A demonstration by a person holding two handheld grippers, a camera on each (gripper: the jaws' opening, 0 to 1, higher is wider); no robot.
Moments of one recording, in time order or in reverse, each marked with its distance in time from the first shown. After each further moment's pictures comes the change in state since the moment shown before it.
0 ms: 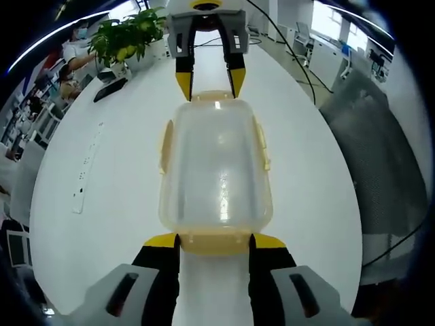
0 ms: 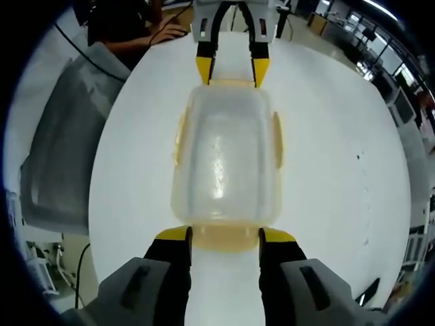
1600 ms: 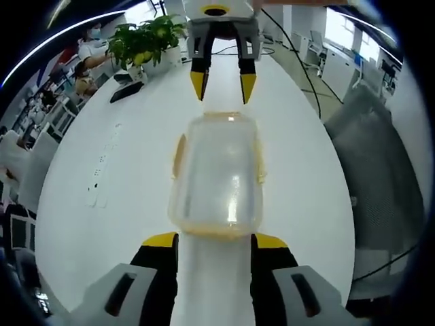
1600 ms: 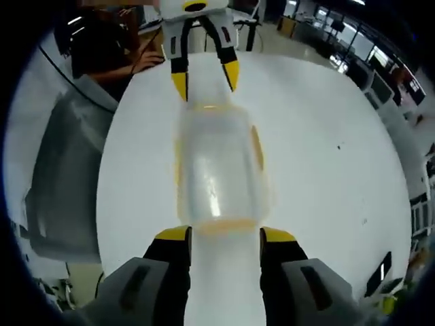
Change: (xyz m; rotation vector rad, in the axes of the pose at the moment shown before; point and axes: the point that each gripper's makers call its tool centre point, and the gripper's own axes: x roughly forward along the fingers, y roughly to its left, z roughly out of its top) left arm -0.029 -0.004 0.014 -0.100 -0.043 0.097; right arm -0.029 0.003 0.009 0.209 -0.157 -0.083
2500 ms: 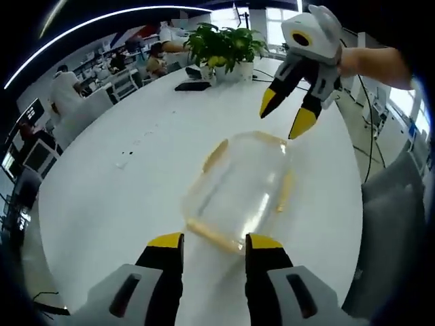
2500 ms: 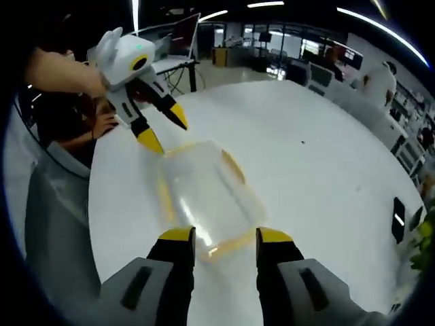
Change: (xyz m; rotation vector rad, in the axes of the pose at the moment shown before) left arm 0.005 0.004 -0.007 -0.405 -0.111 0.256; right arm 0.005 0.006 0.012 0.330 -0.275 -0.179
